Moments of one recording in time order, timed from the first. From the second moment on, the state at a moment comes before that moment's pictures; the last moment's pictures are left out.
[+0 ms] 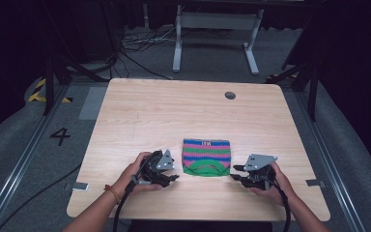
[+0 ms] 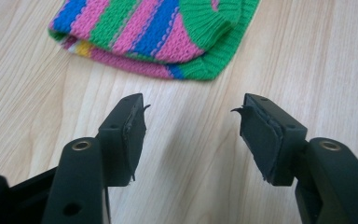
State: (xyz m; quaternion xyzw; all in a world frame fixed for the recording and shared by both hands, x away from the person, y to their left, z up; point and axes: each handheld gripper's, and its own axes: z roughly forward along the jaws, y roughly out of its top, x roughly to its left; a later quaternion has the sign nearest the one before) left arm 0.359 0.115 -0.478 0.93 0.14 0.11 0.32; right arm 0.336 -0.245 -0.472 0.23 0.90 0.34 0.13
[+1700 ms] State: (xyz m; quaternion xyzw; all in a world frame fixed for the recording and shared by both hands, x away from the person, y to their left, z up) left arm 0.336 0.247 -0.478 0.90 0.26 0.13 0.32; right arm 0.302 -0.363 -0.478 0.35 0.86 0.32 0.19
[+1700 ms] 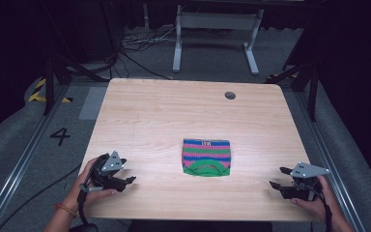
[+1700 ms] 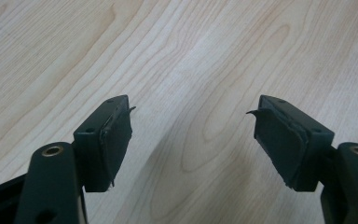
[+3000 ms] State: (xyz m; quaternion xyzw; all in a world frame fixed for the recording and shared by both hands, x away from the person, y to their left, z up) left arm 0.319 0.301 -0.501 0.86 0.35 0.12 0.34; right arm 0.293 -0.415 -0.505 0.46 0.80 0.35 0.18
